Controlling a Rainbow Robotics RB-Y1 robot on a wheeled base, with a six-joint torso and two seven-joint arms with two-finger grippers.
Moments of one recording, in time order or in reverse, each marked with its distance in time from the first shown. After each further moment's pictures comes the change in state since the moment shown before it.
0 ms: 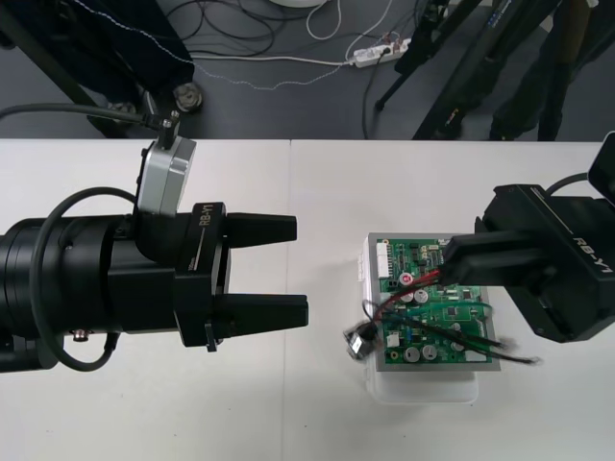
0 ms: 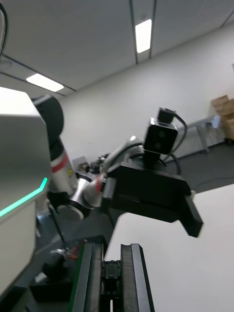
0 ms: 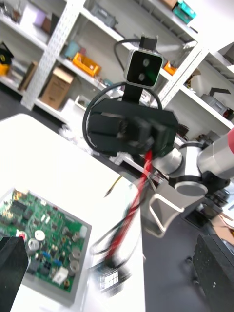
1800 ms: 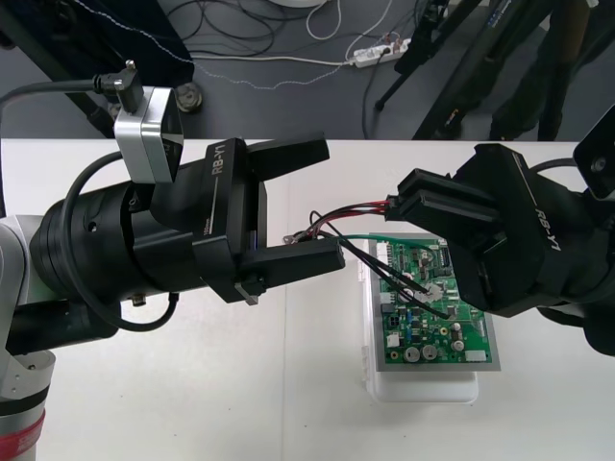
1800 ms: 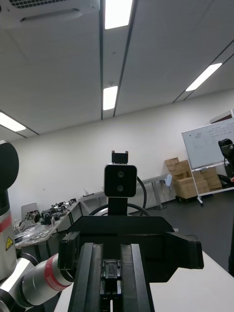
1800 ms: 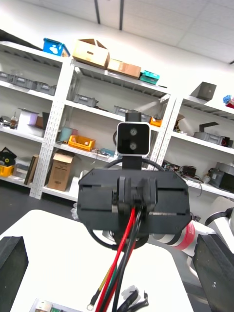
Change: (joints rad) right arm 0.059 0.233 0.041 -0.119 0.049 0.233 0.118; left arm -0.074 -0.259 -0.001 0.138 0.113 -0.012 -0.424
